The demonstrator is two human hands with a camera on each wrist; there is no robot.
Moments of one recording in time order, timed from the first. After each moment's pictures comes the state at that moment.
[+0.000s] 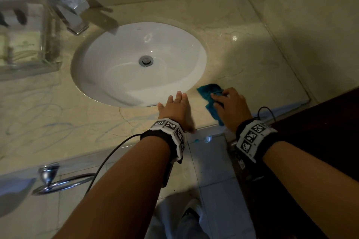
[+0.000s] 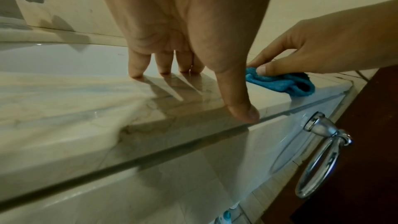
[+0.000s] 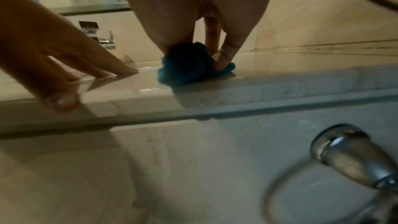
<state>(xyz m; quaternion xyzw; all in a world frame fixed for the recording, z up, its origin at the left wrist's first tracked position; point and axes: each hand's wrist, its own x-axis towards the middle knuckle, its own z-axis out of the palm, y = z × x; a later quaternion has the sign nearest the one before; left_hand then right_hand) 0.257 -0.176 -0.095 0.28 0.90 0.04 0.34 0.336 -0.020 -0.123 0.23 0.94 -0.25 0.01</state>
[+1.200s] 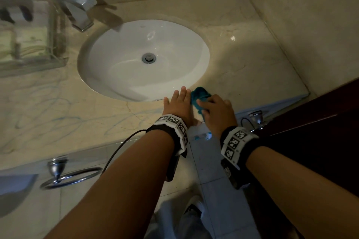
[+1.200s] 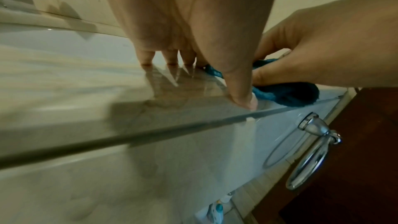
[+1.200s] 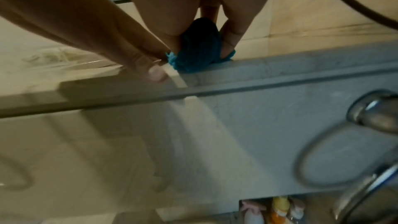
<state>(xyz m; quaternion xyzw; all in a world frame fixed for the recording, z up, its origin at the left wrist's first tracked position) 0.261 -0.190 -0.115 0.31 0.91 0.03 0.29 0.342 -0.079 -0.137 0.18 0.97 -0.18 0.00</state>
